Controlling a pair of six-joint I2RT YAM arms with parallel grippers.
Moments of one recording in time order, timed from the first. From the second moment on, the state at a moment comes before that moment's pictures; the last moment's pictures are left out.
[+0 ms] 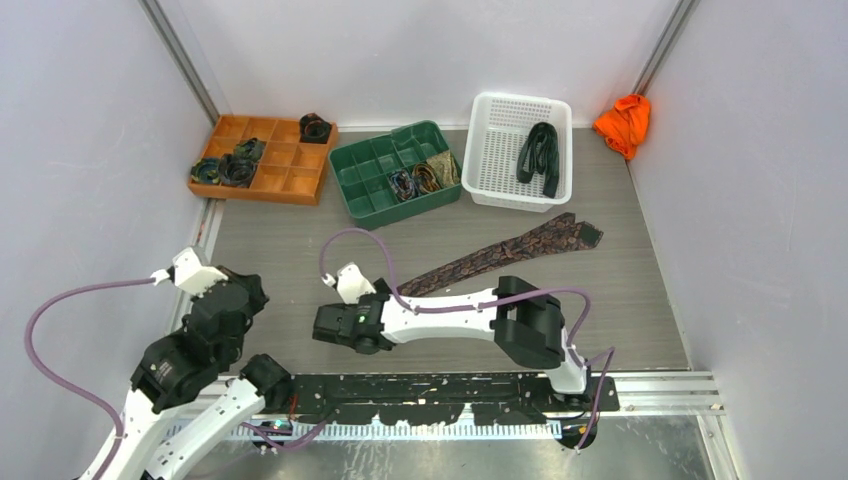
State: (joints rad) left arm -0.64 0.36 0.82 -1.01 -0.79 -0.90; right arm 1.41 2.02 1.57 -0.92 0.69 0.73
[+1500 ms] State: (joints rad) left arm -0.64 0.16 0.84 -1.09 -0.86 -0.82; right arm 1.32 2.14 1.66 -0.86 0.68 0.73
